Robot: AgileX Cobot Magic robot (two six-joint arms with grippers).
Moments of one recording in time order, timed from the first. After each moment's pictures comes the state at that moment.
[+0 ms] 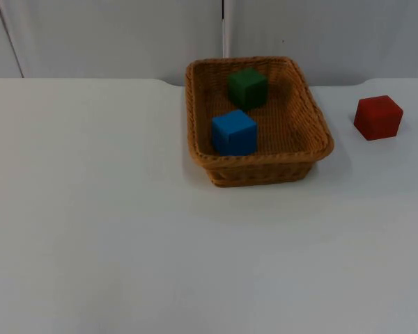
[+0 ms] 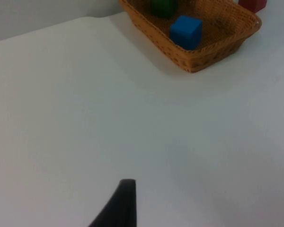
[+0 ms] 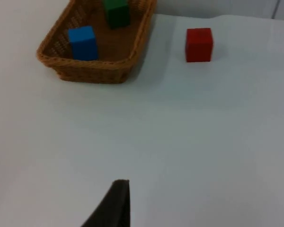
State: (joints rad) right arm 0.17 0.00 -0.52 0.06 1.09 -0.06; left arm -0.47 0.00 -0.50 0.01 1.09 0.00
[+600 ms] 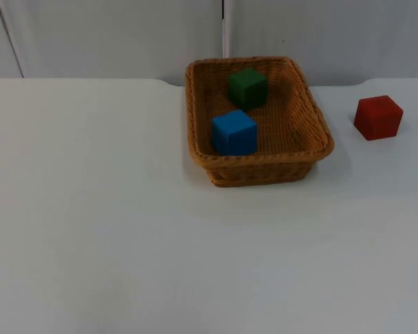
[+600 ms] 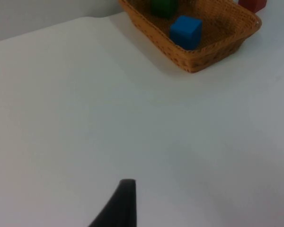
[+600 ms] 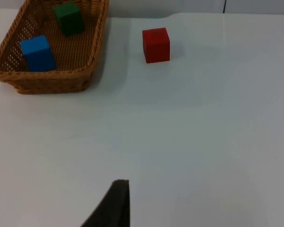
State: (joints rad) right arm 0.05 0.00 -0.52 0.06 1.09 -0.05; left arm -0.47 0.00 -0.50 0.01 1.09 0.00
